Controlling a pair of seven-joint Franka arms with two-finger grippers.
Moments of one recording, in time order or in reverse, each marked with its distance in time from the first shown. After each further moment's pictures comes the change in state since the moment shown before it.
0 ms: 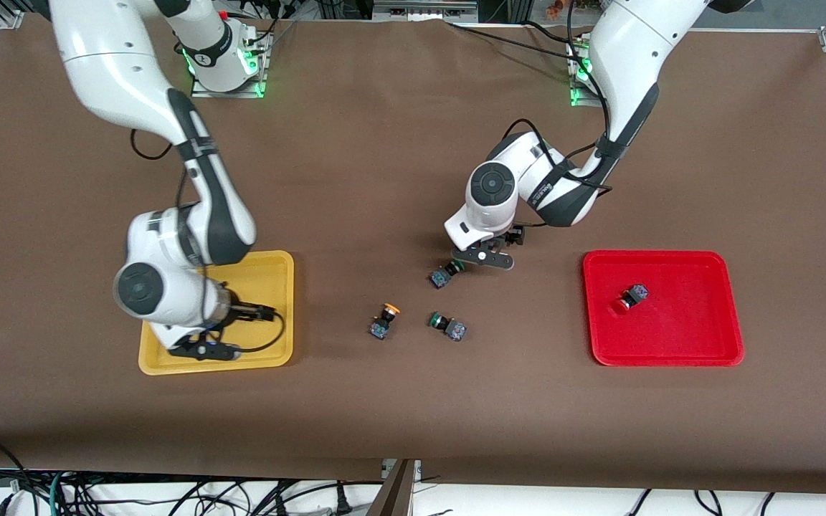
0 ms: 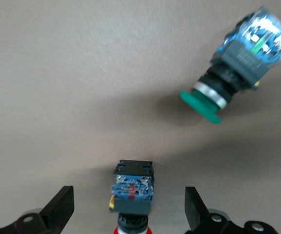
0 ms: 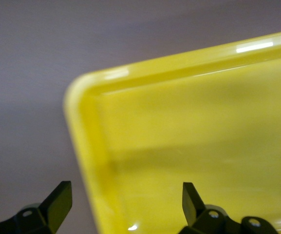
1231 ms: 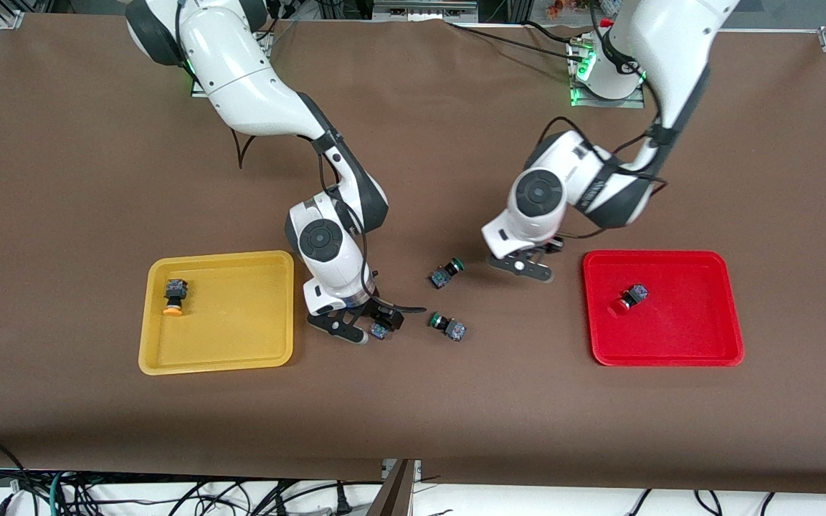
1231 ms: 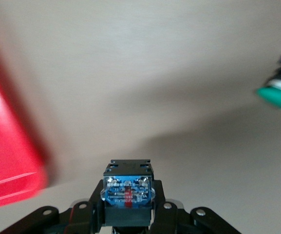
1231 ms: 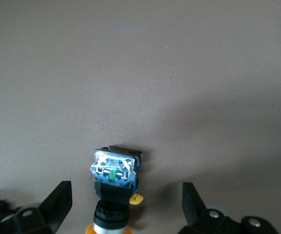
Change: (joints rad) left arm 0.146 -0.115 0.004 0.084 0.003 -0.273 0.334; right arm 0.279 0.246 -0.002 0.178 0.000 0.342 0.520
